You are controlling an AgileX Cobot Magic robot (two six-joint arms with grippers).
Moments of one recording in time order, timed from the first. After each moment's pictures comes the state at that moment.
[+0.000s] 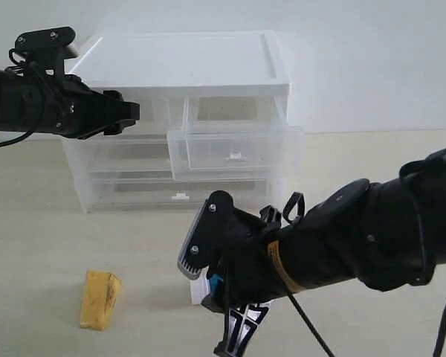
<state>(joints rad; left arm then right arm) -0.28 1.73 -1.12 -1.40 0.06 1.28 0.77 1.73 -0.82 -1.75 -0.17 1.24</state>
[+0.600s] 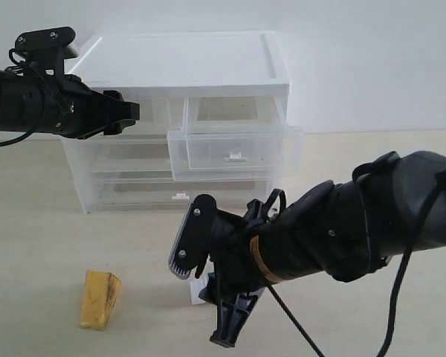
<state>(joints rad) -0.28 1.73 -1.12 -1.40 0.06 1.28 0.77 1.84 -0.91 -1.74 -0.10 1.14</state>
